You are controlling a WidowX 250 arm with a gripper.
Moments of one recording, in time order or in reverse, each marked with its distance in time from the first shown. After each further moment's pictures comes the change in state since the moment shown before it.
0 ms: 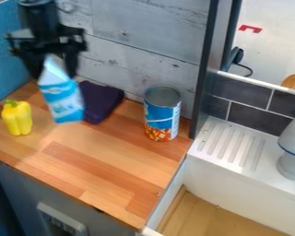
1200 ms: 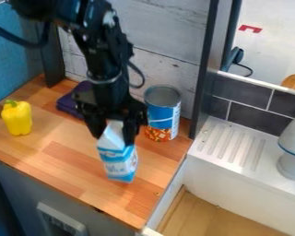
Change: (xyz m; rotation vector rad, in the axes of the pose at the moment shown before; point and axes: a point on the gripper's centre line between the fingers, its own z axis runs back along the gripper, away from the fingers) arm -0.059 -0.065 -0.061 -0.016 -0.012 -0.291
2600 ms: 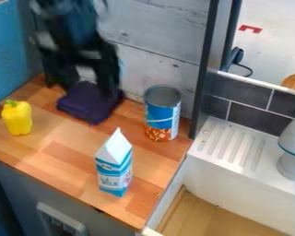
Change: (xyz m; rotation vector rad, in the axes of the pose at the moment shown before) arm -0.006 0.023 0.102 -0.073 -0.146 -0.041
